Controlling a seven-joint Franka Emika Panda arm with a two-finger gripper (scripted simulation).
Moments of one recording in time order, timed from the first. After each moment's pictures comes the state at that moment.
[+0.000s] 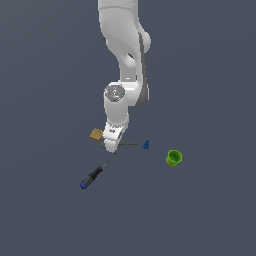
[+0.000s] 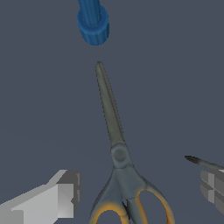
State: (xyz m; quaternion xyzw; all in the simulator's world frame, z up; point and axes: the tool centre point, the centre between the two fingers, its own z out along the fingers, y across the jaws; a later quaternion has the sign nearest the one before) arm -0.060 -0.043 0.057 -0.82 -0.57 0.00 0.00
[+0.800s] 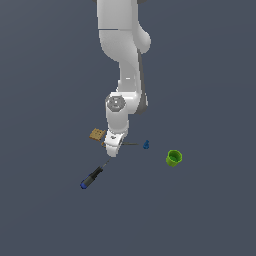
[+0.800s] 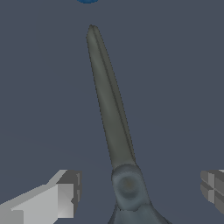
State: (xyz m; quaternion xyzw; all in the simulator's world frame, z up) arm -0.061 -0.043 0.010 -0.82 -0.58 0.00 0.00
